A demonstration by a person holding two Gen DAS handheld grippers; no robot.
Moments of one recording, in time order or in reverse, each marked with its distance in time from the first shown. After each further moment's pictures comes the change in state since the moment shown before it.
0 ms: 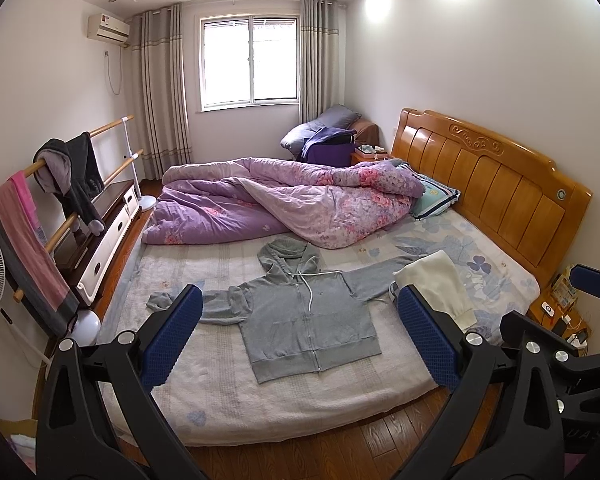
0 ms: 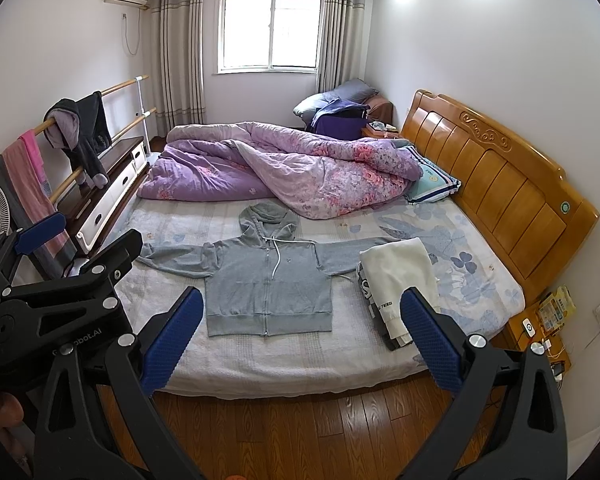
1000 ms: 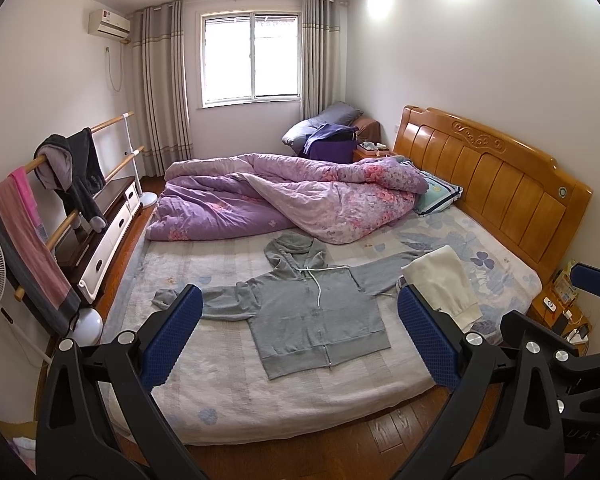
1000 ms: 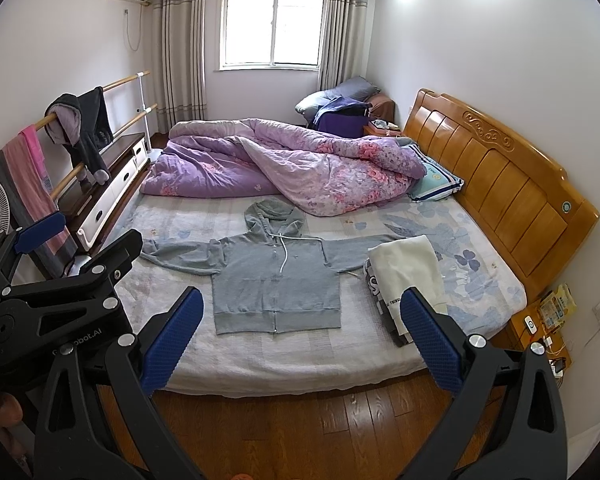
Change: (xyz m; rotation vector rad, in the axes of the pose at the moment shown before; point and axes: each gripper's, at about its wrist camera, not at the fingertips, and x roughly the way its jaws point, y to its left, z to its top) left arm -0.016 0.032 -0.009 -0.002 0.021 0.005; right arm 0.011 0.013 -0.011 0.002 0.009 0.001
